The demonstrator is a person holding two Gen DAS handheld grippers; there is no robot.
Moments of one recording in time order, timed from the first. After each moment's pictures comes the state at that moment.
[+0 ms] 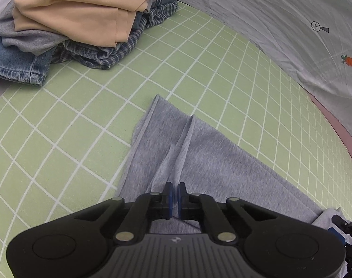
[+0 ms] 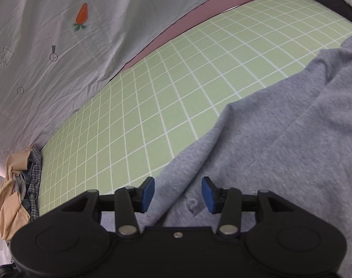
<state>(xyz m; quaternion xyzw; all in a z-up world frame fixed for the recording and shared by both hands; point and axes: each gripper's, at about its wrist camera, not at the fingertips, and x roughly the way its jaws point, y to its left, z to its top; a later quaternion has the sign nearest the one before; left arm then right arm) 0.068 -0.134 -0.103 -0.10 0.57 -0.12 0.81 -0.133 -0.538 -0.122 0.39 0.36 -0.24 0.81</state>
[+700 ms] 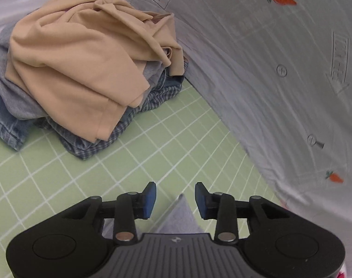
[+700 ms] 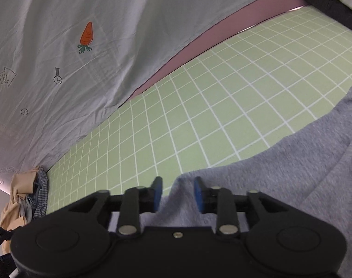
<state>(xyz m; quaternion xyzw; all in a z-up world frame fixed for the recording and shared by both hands) 0.143 -0.133 -0.059 -0.24 0.46 -0.07 0.85 -0.102 -0.569 -0.106 0.38 0.32 -0.25 0.83</state>
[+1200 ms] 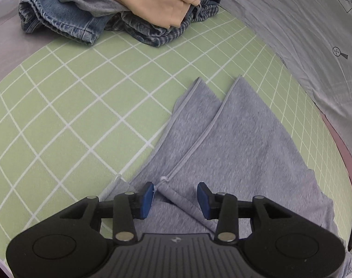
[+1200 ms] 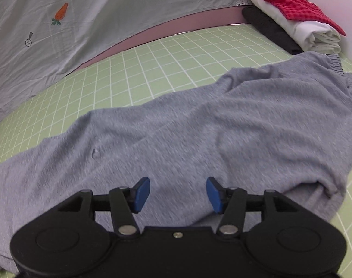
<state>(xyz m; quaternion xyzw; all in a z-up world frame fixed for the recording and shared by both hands) 0.021 -0.095 -0.110 -0.16 0.57 -0.07 0.80 -0.225 -0.528 -0.111 0.25 0.38 -0.36 0.81</state>
